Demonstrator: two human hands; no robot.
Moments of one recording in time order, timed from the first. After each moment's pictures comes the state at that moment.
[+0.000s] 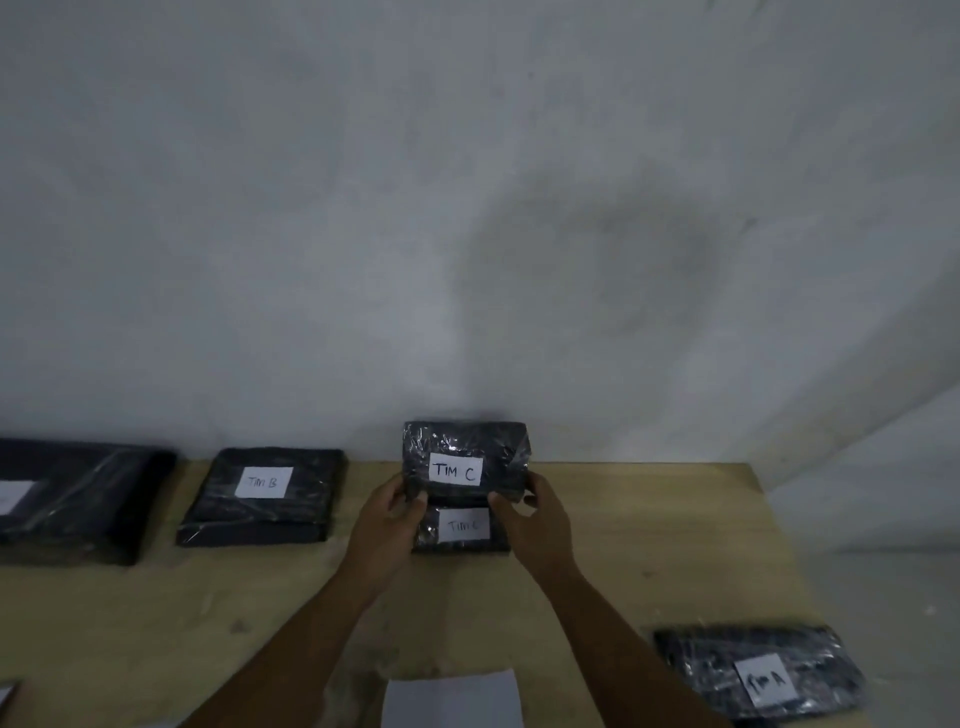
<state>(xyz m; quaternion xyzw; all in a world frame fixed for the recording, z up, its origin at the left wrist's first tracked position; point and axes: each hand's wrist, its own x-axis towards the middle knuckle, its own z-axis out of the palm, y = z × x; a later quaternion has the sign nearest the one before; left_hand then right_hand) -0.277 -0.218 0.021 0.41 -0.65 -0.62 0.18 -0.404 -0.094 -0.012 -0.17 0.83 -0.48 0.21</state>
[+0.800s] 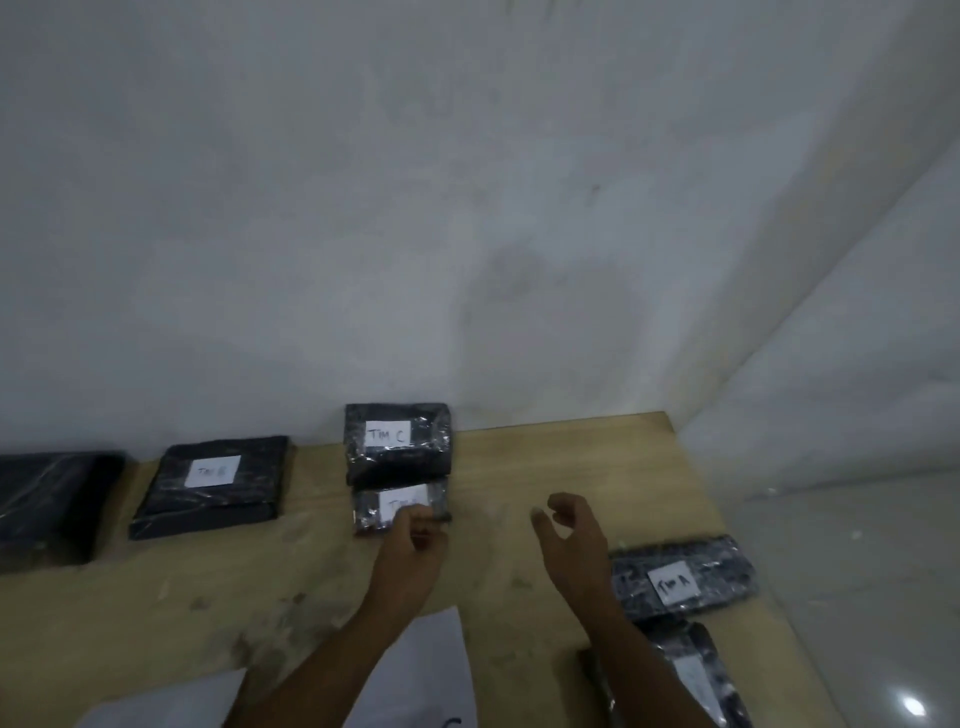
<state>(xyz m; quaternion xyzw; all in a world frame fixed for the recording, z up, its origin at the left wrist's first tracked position) -0.266 -0.098 0.021 0.41 -0.67 -0.61 0.09 -0.389 0.053 -0.005 -0.09 0.85 -0.50 0.13</state>
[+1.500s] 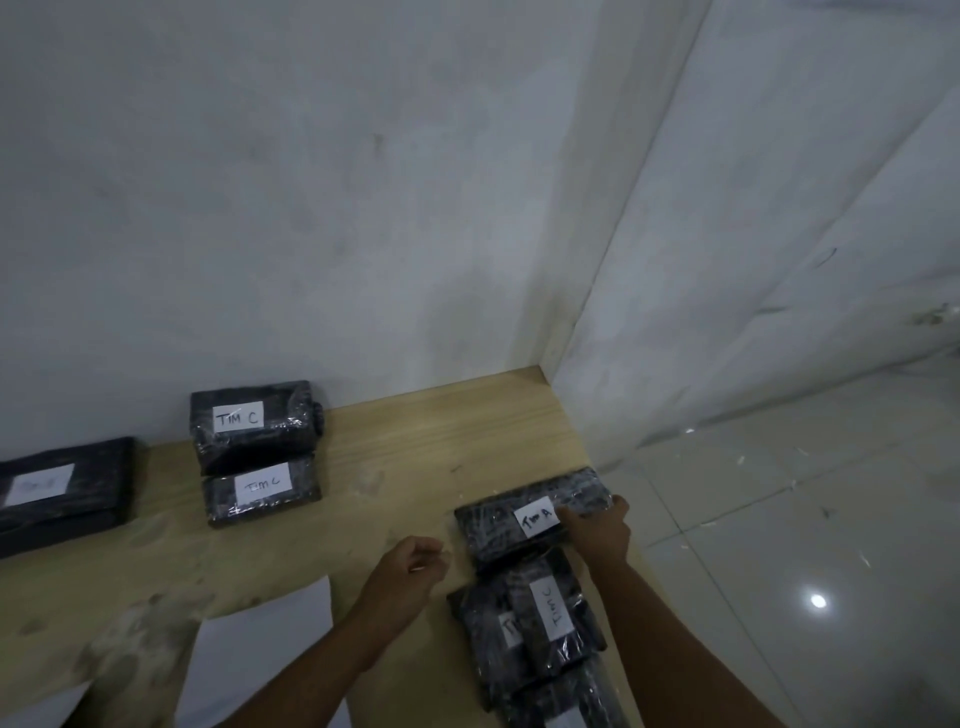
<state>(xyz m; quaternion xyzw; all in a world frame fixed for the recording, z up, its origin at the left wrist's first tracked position) -0.299 0.049 0.001 0.34 -0.66 -0.66 -0.14 -0.465 0.255 -0.044 0.20 0.88 -0.41 0.16</state>
